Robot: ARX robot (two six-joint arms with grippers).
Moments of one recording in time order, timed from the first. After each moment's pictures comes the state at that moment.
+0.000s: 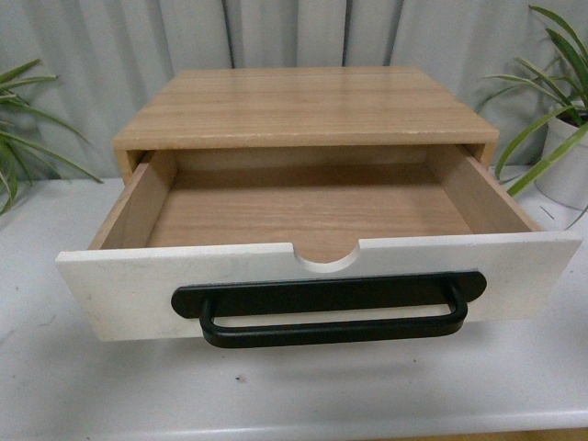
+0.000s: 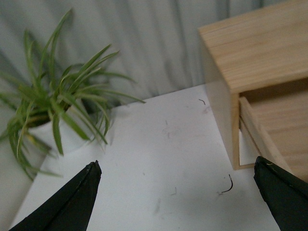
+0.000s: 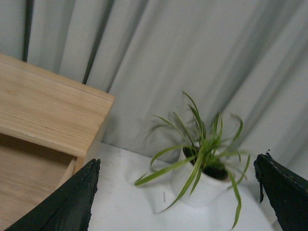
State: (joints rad) left arm -0.18 0.68 0.35 0.16 -0.29 0.20; right arm 0.05 0.80 0.29 0.63 0.00 -0.35
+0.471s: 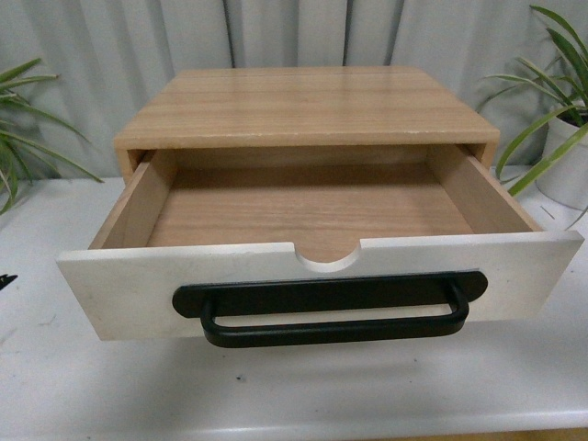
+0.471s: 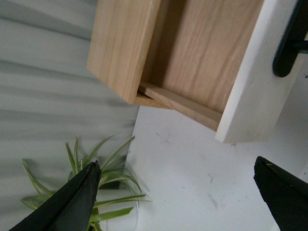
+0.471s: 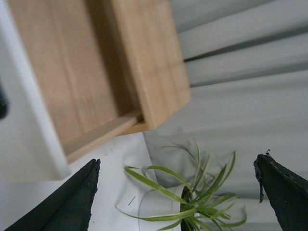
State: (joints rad) left arm -0.41 0.87 0.50 -0.06 -0.21 1.08; right arm 0.11 1.06 0.48 0.35 -0.28 -1.29
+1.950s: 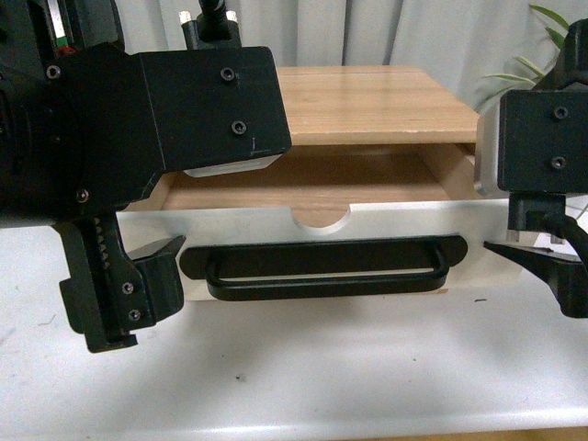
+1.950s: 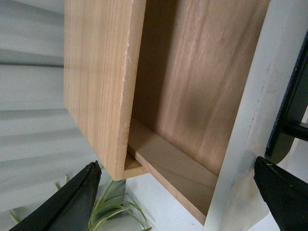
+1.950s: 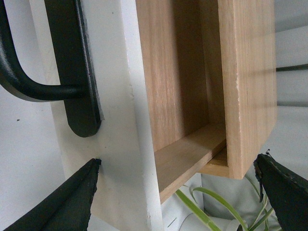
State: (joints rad) left arm -0.49 1.40 0.74 0.14 -0.30 1.10; right arm 0.18 1.51 0.76 0.21 -0.27 -1.39
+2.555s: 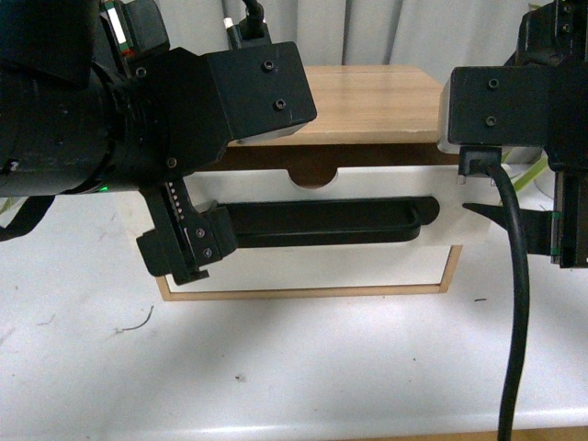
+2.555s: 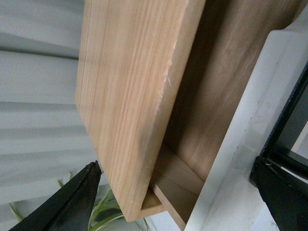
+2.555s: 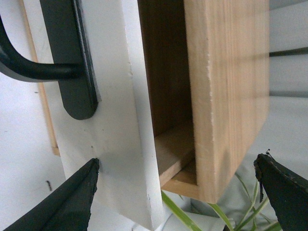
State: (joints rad) left arm -0.47 1.62 0.86 0.31 -0.36 1.05; right arm 0.16 1.69 0.94 0.22 -0.22 -1.40
